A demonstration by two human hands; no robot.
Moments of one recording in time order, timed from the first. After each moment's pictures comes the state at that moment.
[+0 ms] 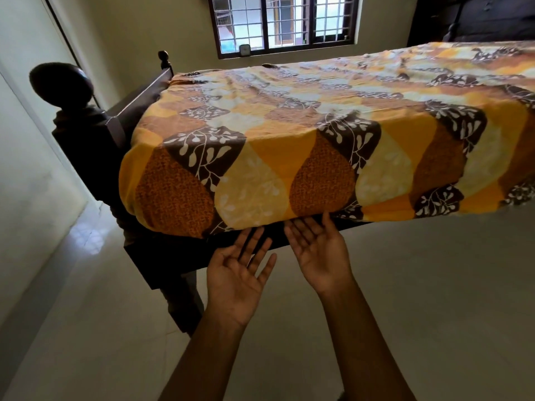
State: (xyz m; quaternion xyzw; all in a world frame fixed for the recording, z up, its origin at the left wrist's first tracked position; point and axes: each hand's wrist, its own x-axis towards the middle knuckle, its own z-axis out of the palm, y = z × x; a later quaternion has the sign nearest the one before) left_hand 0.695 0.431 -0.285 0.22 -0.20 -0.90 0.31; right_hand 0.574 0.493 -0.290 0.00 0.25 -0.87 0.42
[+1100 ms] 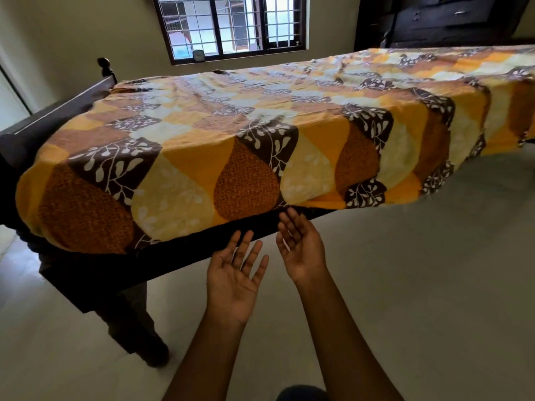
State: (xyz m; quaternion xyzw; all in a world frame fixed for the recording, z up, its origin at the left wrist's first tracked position) left_hand 0.630 0.489 -0.295 0.24 -0.24 -0.90 0.28; right_hand 0.522 0.542 -0.301 0.03 0.35 -0.87 0.33
